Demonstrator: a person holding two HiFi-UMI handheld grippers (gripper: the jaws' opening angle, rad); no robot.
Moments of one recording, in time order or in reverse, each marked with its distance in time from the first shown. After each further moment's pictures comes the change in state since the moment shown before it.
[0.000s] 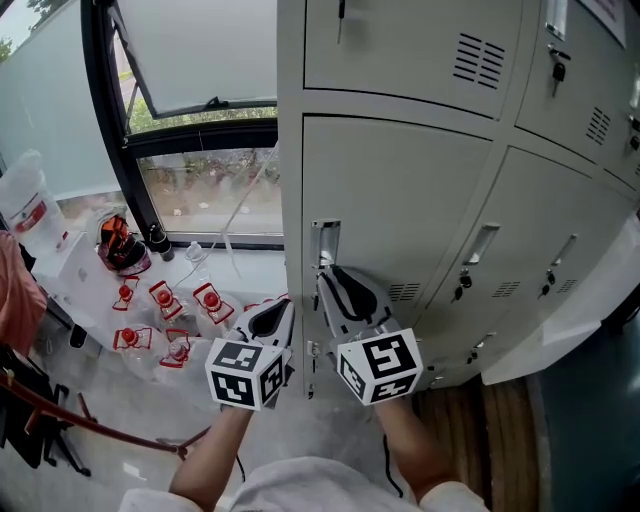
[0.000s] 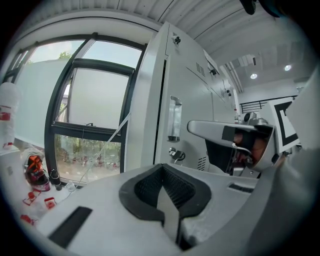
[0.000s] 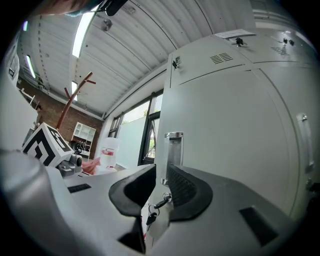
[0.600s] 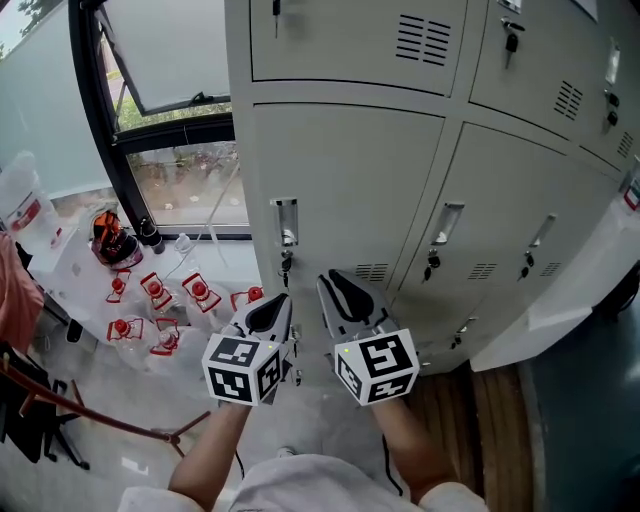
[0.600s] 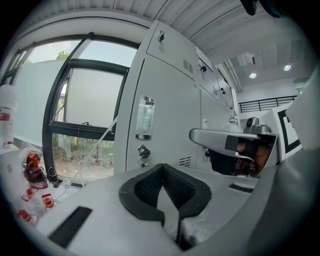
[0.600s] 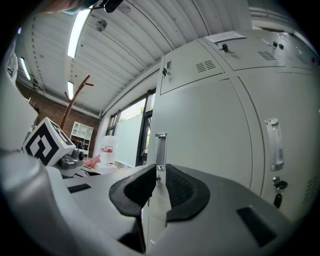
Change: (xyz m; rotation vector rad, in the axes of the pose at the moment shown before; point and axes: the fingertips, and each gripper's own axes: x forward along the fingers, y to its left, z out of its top) left arm -0.002 -0.066 -0.003 0.001 0.015 -0.012; right arm -0.066 -0.026 -0.007 0.026 0.052 -0.029
